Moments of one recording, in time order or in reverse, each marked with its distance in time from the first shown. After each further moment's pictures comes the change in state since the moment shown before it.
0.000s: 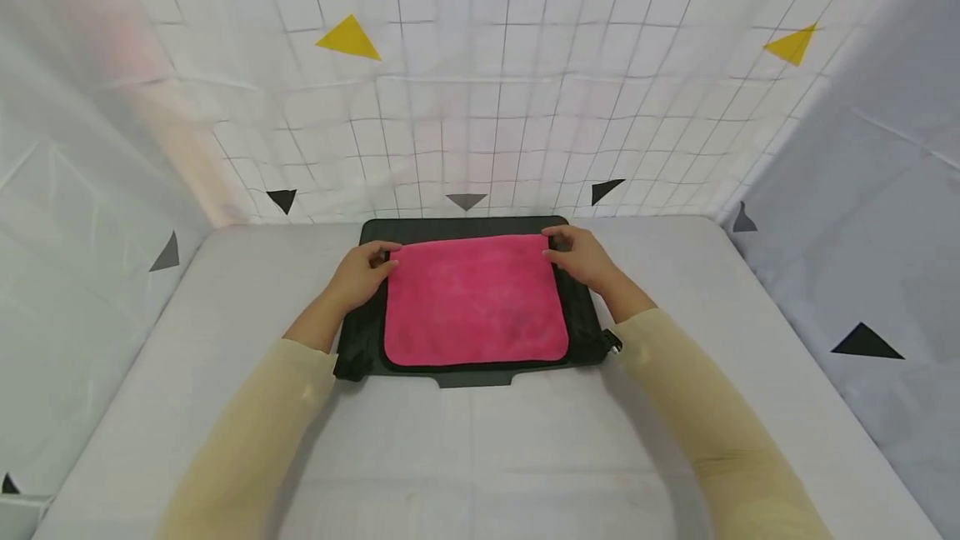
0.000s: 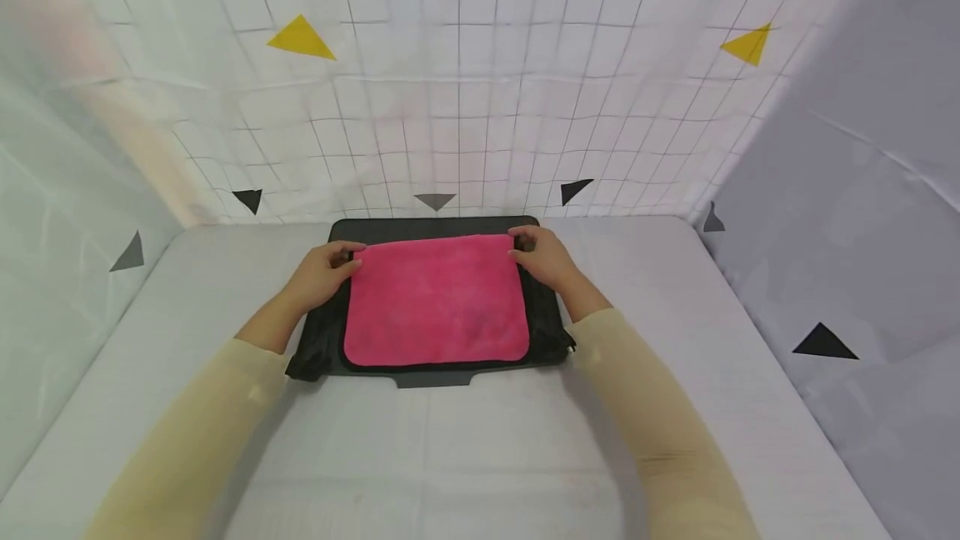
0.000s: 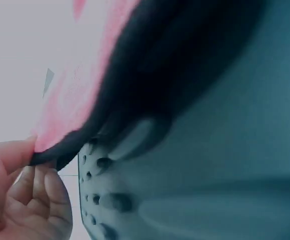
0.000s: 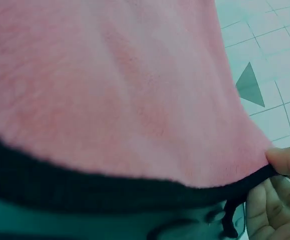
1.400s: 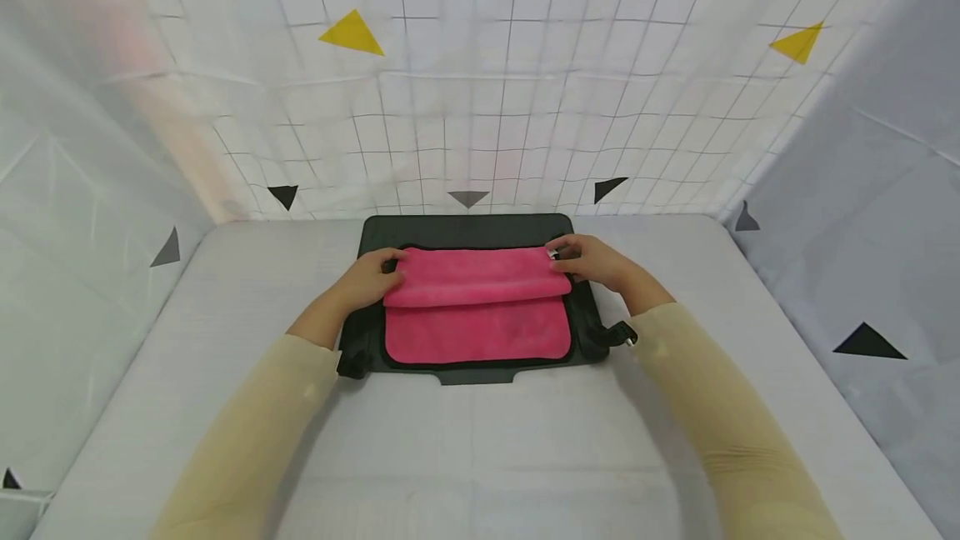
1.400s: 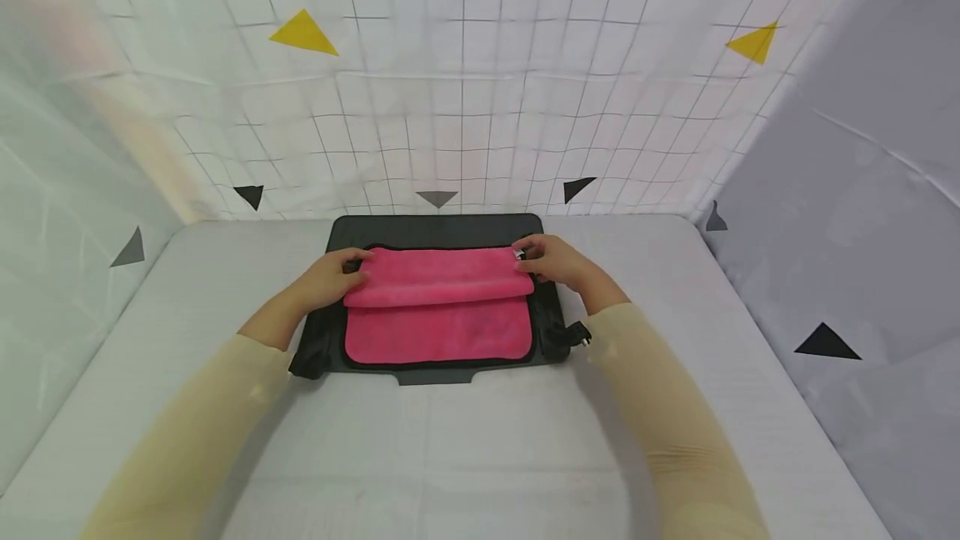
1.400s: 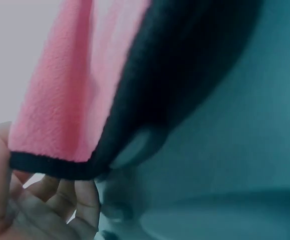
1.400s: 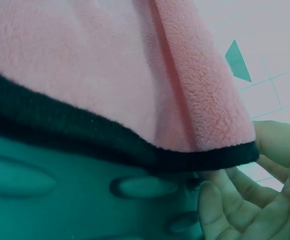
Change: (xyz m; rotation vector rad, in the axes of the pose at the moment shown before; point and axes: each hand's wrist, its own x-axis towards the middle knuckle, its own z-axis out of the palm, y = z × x) left_hand 0.000 0.002 0.002 0.052 -0.198 -0.019; right_hand 0.001 0.016 -0.017 0.043 -0.298 0.079
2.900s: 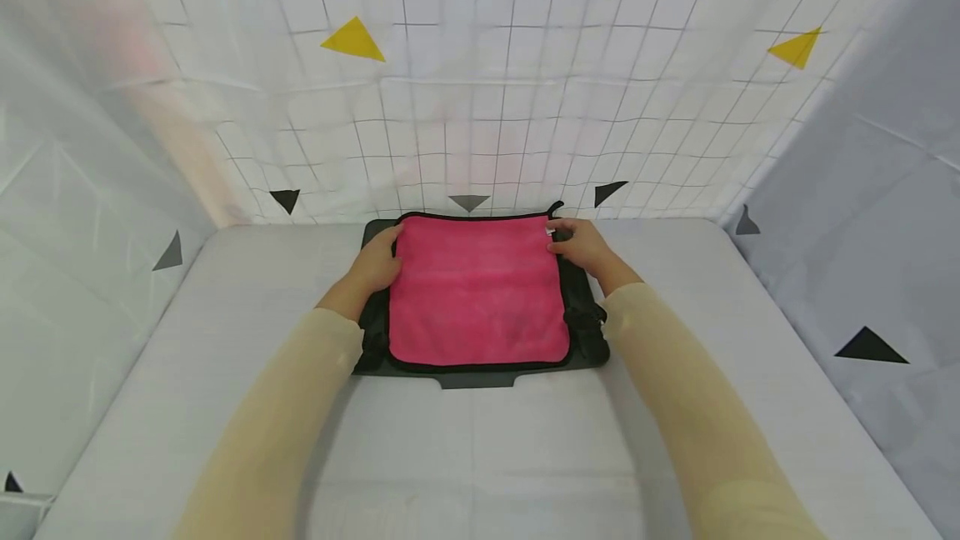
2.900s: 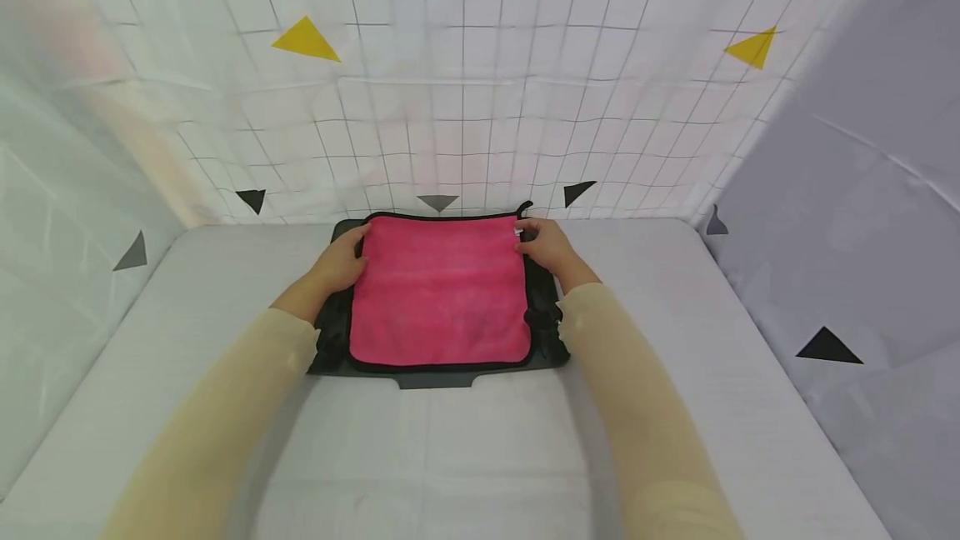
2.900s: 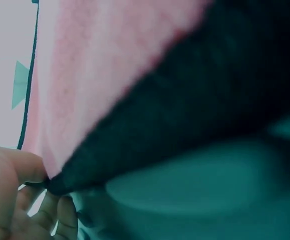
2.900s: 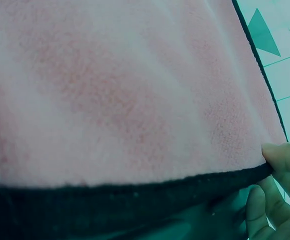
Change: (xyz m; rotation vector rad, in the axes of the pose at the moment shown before) left_hand 0.037 0.010 -0.003 0.130 0.106 -0.032; right_hand 0.040 -0.003 0.000 0.014 0.263 -0.008
